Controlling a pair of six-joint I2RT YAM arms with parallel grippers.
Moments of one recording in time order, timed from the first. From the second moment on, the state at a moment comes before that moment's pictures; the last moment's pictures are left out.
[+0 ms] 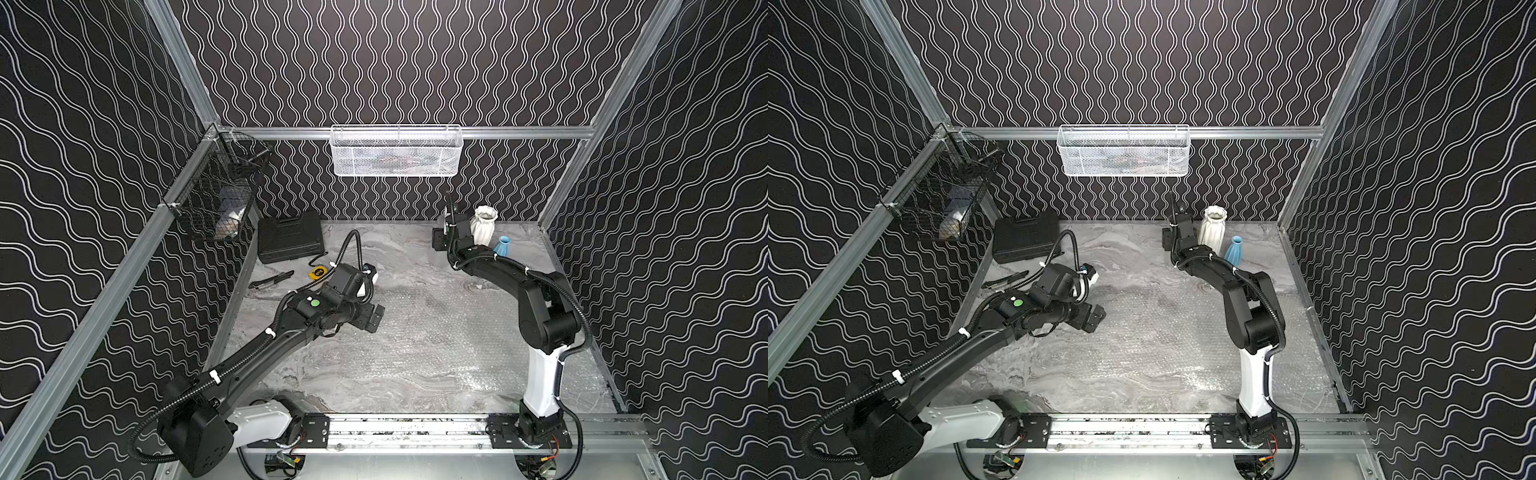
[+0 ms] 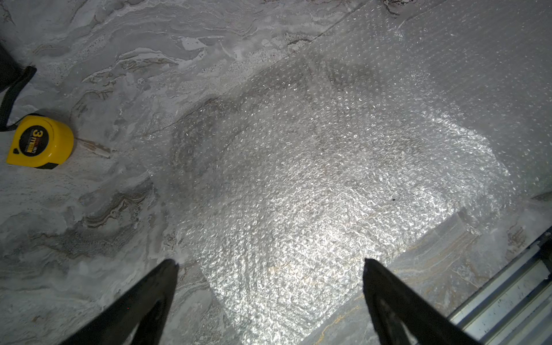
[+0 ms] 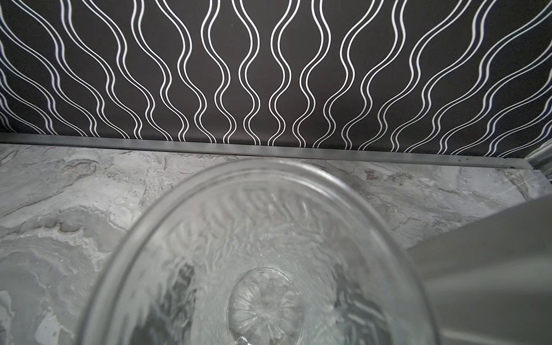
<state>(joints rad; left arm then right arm) -0.55 1.22 1.03 -0.73 0.00 -0.12 0.39 2.04 1.50 0.03 0.32 0.14</state>
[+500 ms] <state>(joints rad) -0.55 1.22 1.03 -0.73 0.00 -0.12 0.38 2.05 1.50 0.05 0.32 0.14</state>
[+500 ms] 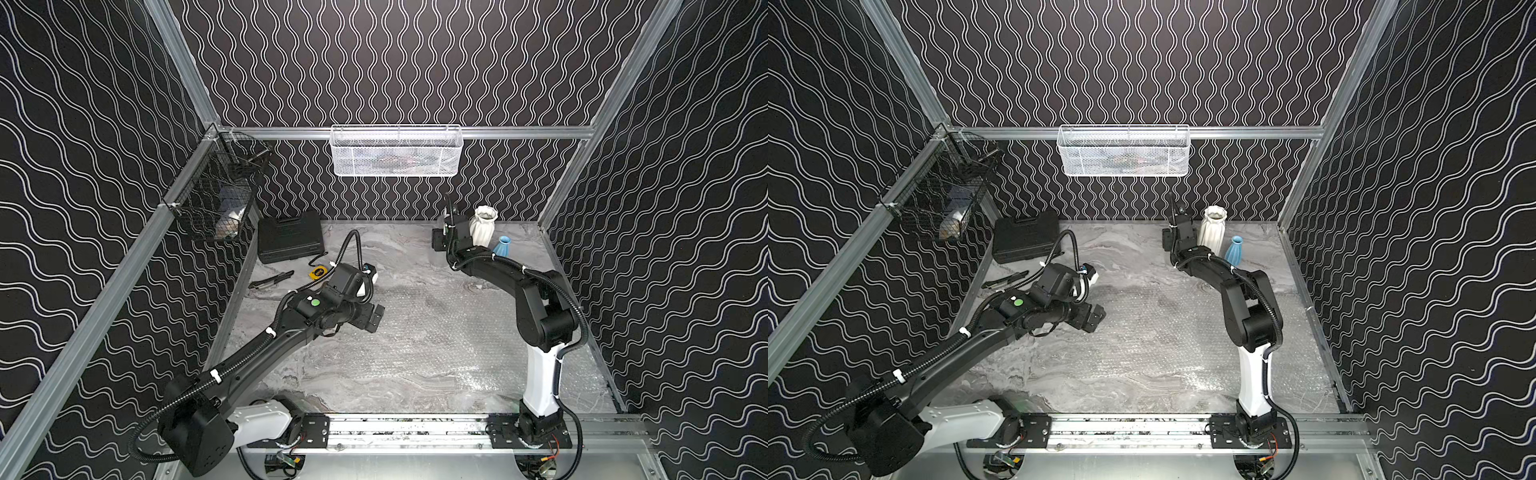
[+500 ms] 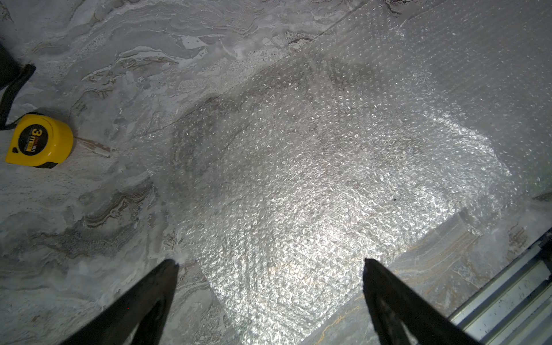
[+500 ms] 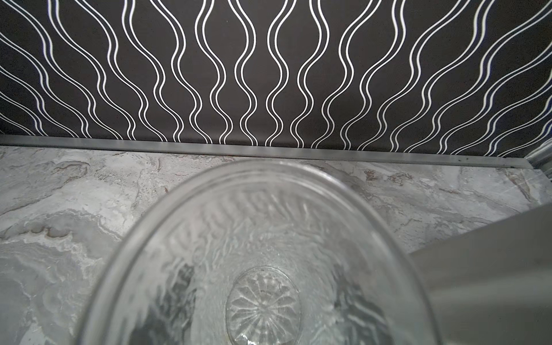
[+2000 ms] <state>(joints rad) -0.46 1.25 1.02 -0.66 -0.28 -0.39 0.38 1.42 0.96 -0.06 0.47 0.19</state>
